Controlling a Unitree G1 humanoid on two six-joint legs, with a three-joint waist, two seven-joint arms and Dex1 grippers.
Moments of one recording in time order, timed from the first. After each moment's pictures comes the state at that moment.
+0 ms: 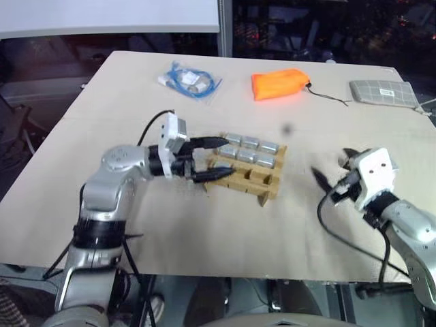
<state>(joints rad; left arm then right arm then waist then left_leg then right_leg) -0.39 0.56 0.06 -0.26 -0.56 0.54 -1.14 -0.06 -0.55 -0.16 -0.61 0.22 0.77 0.20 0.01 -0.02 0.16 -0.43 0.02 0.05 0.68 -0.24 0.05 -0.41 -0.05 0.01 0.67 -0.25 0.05</state>
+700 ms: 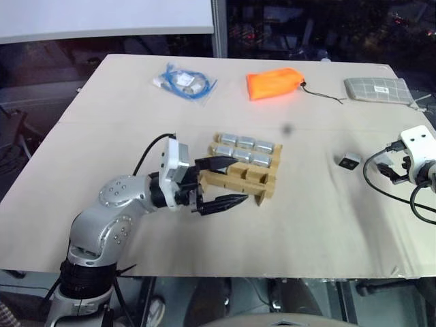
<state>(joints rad) -0.22 0.61 0.07 -0.46 -0.67 0.54 -1.05 -0.44 -0.87 -0.12 0.09 0.16 0.92 0.47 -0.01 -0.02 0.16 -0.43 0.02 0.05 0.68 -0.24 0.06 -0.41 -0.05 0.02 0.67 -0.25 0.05</state>
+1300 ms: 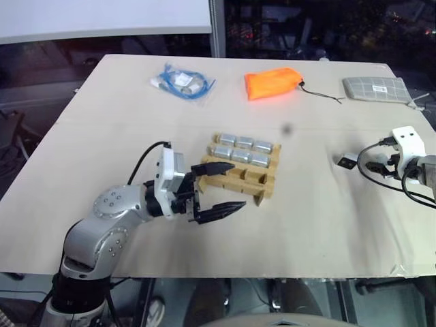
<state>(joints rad) -0.15 0.64 0.08 -0.52 -0.69 0.49 -1.01 -0.65 -0.81 -0.03 0.53 0.13 0.78 0.61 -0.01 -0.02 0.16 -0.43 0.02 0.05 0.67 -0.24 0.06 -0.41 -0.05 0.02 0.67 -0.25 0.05</state>
